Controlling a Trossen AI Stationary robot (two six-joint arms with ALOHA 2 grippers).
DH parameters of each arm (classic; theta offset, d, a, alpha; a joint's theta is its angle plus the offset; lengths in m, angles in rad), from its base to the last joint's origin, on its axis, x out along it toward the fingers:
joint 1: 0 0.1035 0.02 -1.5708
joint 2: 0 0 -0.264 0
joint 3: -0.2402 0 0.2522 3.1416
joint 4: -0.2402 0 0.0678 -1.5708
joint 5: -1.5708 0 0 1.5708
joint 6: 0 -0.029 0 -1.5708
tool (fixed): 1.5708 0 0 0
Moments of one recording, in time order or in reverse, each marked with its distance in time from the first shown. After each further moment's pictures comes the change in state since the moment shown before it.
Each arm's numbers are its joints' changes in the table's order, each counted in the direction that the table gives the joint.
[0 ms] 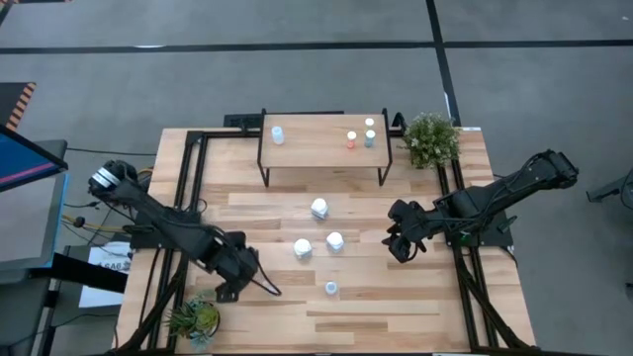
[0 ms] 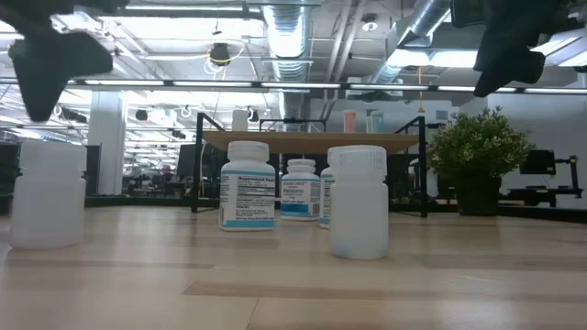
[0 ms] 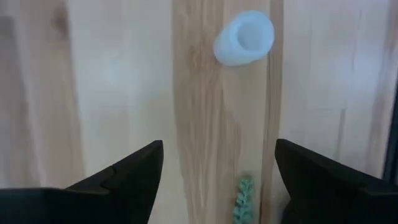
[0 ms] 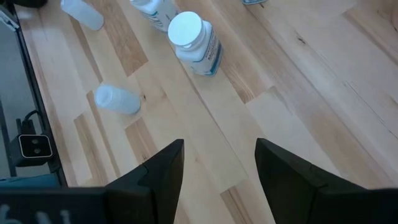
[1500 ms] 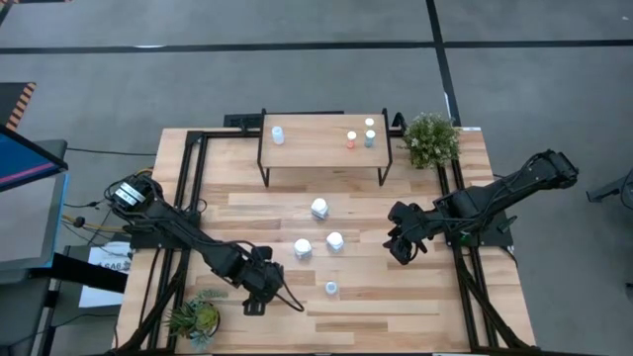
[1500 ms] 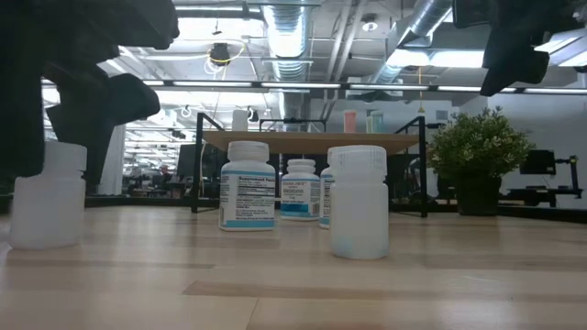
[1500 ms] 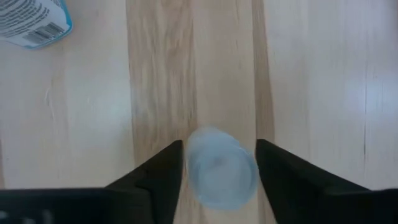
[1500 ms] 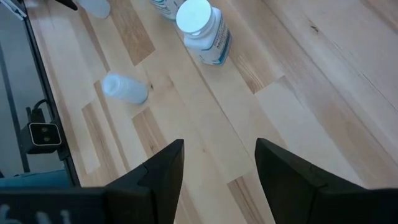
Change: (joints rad) left arm 0.019 0.251 -0.015 0.352 0.054 -0.065; right arm 0.000 0.000 0.000 0.000 0.050 0.001
